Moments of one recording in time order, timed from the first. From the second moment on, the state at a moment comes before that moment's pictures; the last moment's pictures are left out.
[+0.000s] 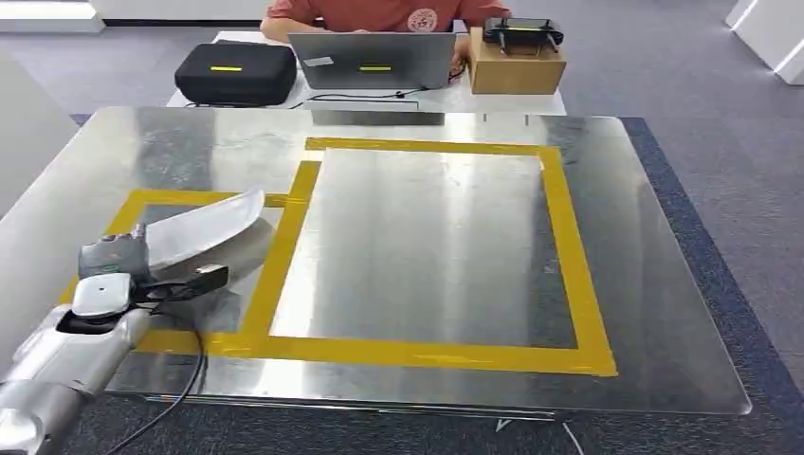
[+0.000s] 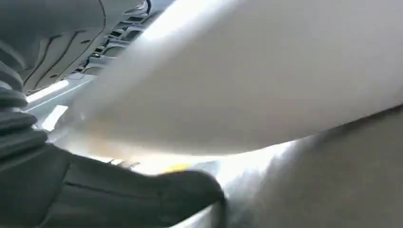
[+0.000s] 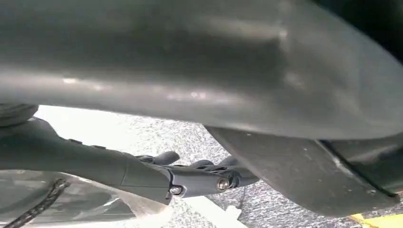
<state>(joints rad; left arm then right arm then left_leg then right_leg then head) -0.56 0.12 -0.29 -0.90 -1.50 0.02 0.36 -0.03 0.11 -0.20 -0.18 1.22 0.12 0.07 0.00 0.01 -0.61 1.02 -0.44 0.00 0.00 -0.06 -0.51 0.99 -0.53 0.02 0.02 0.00</state>
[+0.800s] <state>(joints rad) -0.48 0.12 -0.29 -1.00 -1.45 0.22 0.23 -0.03 0.11 -0.21 -0.18 1.22 0.11 0.06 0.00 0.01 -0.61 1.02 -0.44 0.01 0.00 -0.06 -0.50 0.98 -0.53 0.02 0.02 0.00</state>
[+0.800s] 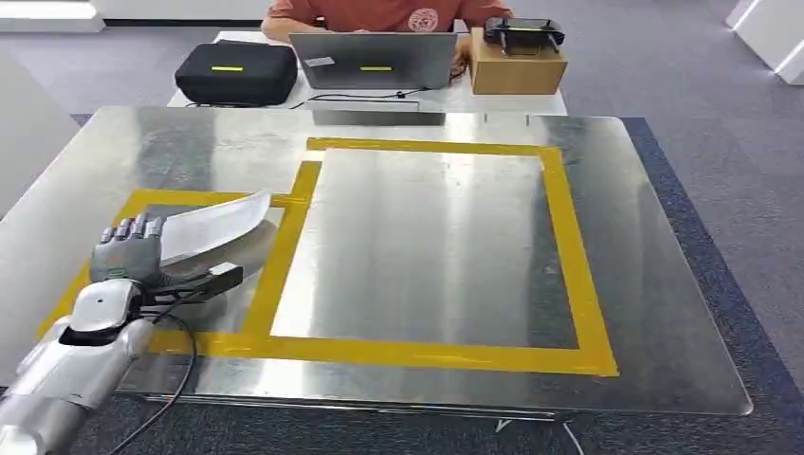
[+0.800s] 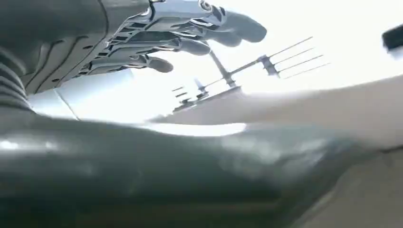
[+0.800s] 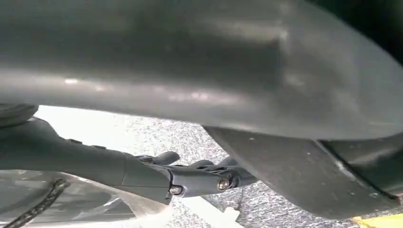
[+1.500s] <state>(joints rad) -0.42 0.12 -0.31 -1.15 -1.43 0.25 0.20 -0.03 0.11 -0.23 -0.18 1.22 0.11 0.06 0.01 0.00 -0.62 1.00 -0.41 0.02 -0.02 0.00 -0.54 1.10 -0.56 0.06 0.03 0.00</state>
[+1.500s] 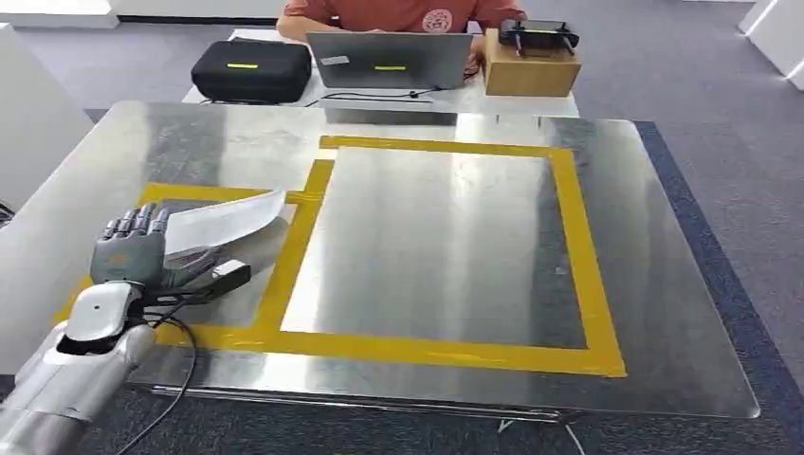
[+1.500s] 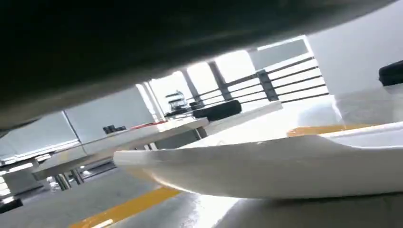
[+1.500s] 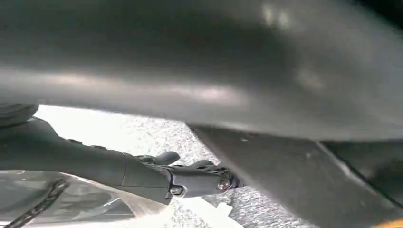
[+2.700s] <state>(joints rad) -0.42 0.12 -0.31 -1.16 -1.40 0.25 0.20 -0.03 0.11 -0.23 -0.18 1.22 0.10 0.07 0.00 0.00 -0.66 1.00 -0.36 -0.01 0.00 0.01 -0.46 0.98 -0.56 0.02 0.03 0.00</state>
